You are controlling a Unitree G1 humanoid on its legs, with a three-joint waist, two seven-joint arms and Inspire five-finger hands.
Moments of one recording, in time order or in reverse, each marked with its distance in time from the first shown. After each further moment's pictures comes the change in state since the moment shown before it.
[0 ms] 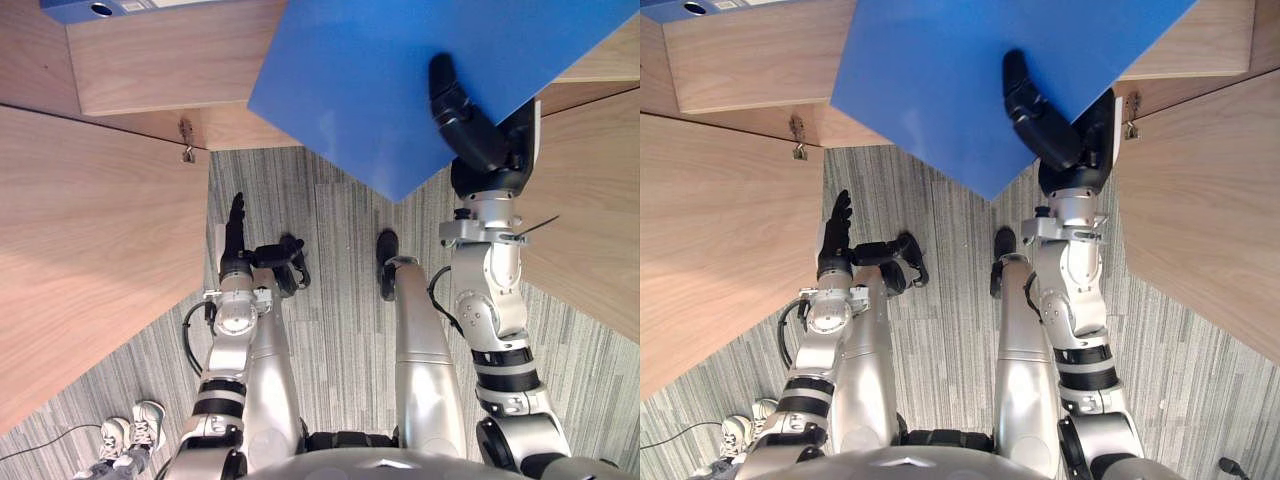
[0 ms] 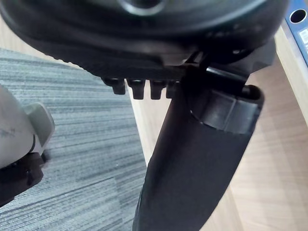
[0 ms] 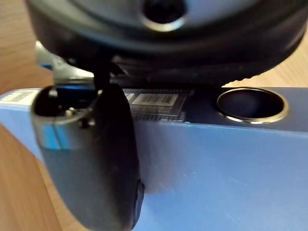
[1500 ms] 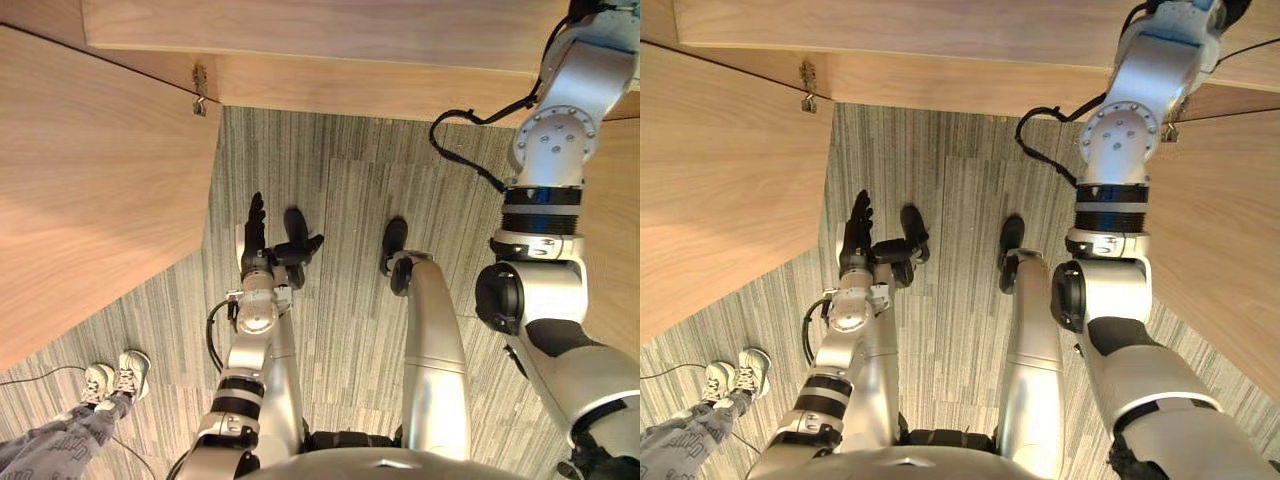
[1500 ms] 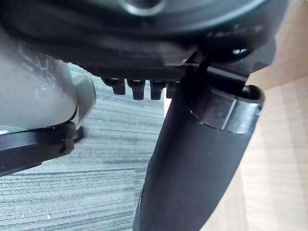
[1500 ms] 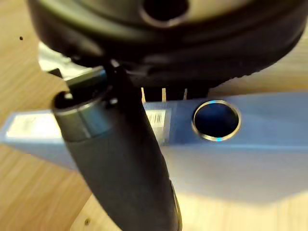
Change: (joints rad) left arm -0.006 -0.049 -0.100 0.000 -0.107 0.002 0.066; right arm -0.796 -0.115 -0.278 0.478 0.640 -0.180 -0.338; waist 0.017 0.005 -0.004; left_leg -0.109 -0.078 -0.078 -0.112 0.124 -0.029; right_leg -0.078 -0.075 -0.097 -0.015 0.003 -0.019
